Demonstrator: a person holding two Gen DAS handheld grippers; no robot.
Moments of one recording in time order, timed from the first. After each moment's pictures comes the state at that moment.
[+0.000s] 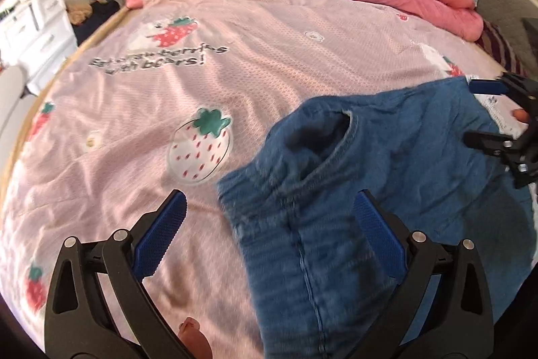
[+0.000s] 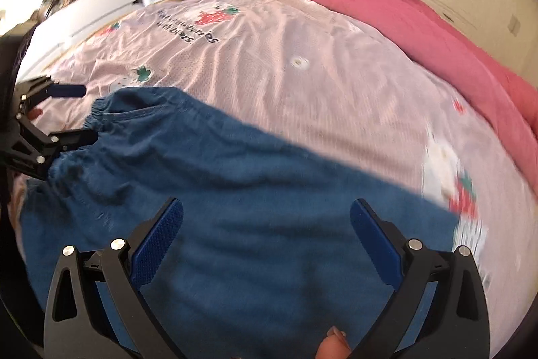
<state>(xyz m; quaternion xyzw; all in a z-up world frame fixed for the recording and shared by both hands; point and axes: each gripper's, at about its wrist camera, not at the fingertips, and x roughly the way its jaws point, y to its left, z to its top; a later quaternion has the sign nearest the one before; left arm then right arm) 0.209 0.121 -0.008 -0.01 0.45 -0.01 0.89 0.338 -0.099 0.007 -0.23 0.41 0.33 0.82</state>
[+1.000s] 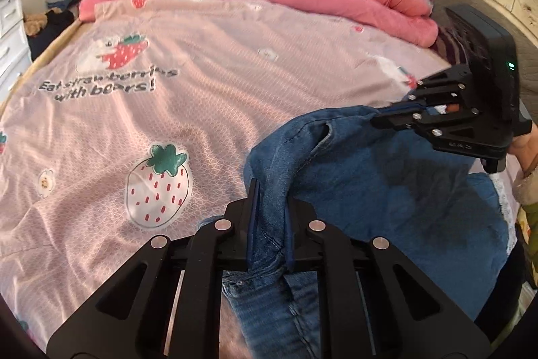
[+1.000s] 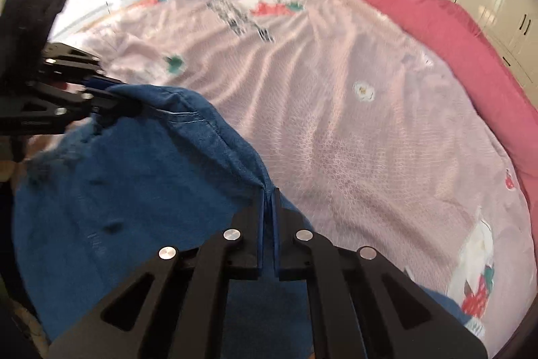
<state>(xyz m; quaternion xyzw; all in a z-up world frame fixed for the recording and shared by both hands) 0.218 0.122 0.005 -0.03 0.41 -0.12 0.90 0.350 -0.063 0.011 -0.27 0.38 0.43 0.77</state>
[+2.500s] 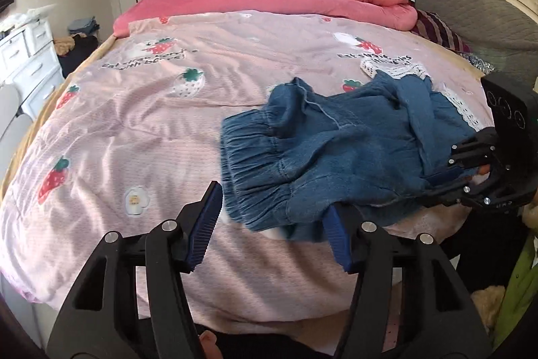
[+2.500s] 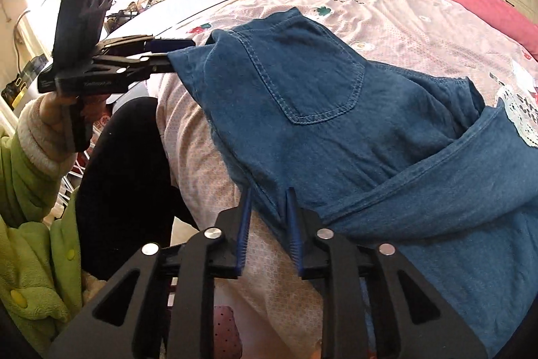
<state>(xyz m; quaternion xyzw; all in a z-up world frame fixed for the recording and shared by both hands) -0.002 0.107 0.011 0.02 0.38 -0.09 0.92 0.091 -0.129 -0.032 -0.12 0.42 0.49 0.75</state>
